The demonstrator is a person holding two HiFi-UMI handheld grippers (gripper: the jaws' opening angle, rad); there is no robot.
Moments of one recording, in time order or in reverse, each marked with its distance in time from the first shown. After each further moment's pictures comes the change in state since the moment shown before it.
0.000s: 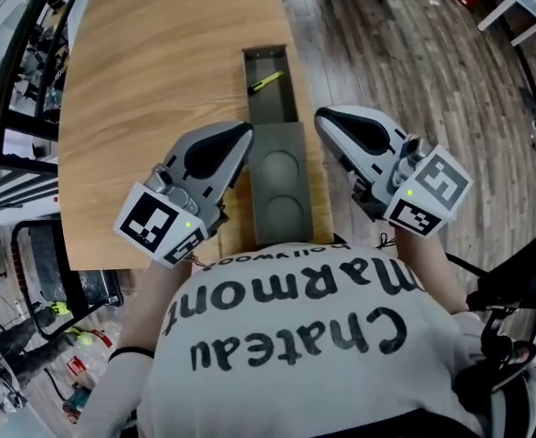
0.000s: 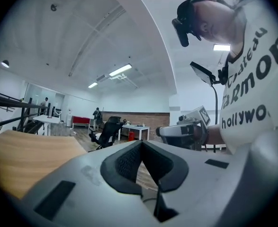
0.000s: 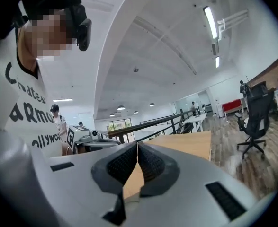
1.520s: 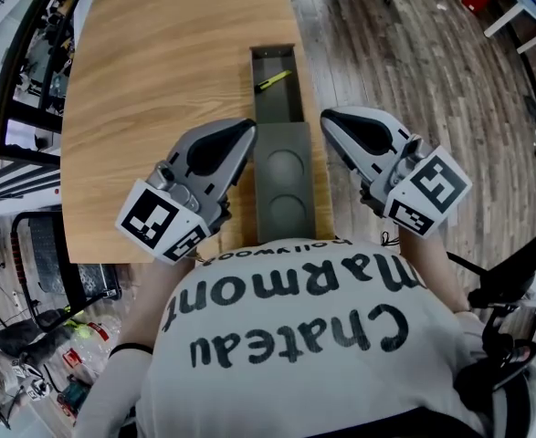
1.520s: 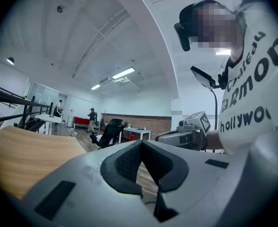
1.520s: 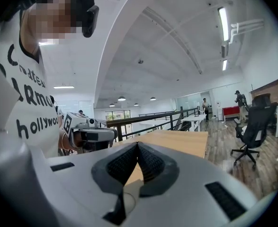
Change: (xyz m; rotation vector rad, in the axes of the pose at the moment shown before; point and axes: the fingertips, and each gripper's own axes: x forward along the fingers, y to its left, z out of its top) left arm -0.014 -0.002 0.006 -0.030 -0.050 0.018; right arm 0.003 0.005 -0.014 -0.116 0.098 -0.026
